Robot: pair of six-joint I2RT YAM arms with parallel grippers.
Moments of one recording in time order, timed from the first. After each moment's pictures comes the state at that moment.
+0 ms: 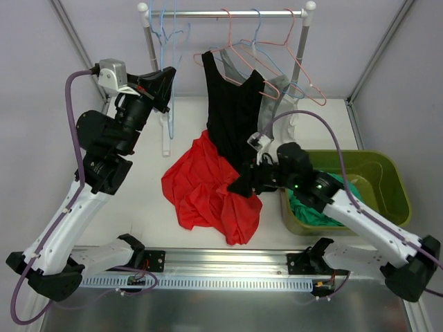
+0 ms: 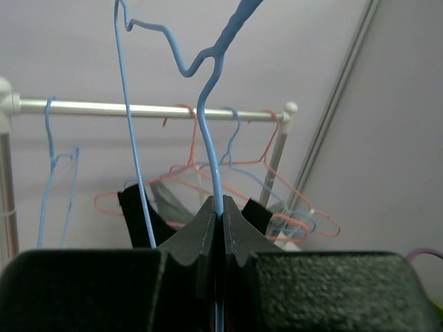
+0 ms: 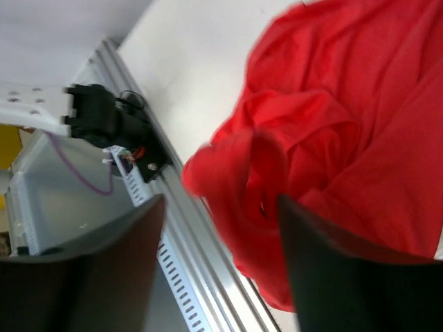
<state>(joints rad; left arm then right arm) -0.57 1.05 1.37 0.17 -0.09 -0.18 0.80 0.99 0.96 -0.35 -0.42 0.39</state>
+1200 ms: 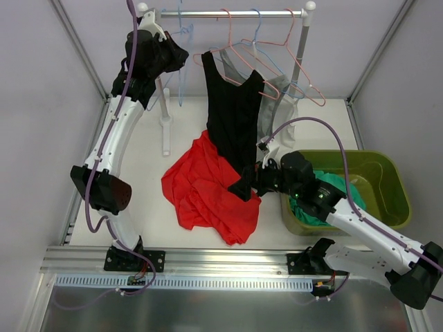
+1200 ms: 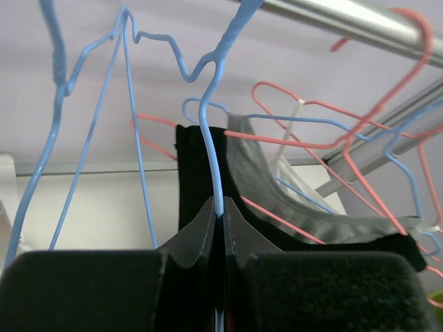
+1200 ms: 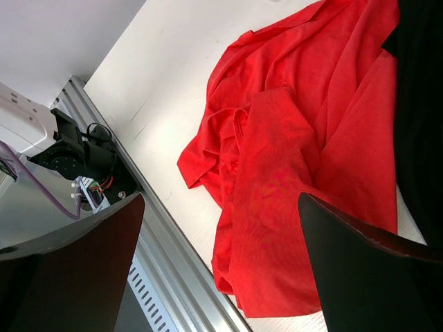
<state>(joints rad) -0.27 1.79 2.06 -0.36 0.12 -0.46 0.82 0.95 0.82 -0.24 -0.22 0.43</state>
